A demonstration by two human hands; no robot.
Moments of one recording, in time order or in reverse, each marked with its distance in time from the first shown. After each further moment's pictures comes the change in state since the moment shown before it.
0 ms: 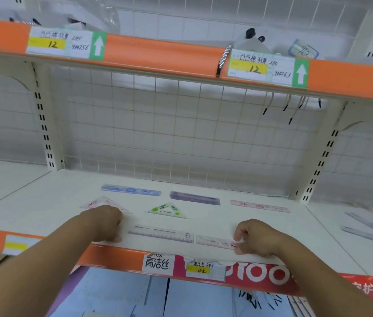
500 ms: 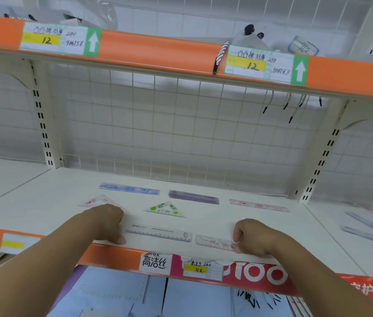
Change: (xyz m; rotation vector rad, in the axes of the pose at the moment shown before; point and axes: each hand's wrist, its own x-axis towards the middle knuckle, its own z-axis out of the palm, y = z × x) left_hand -0.005 0.010 -0.004 -0.045 -0.007 0.004; right_hand 0.000 -0.010 0.000 -0.182 -0.010 -0.034
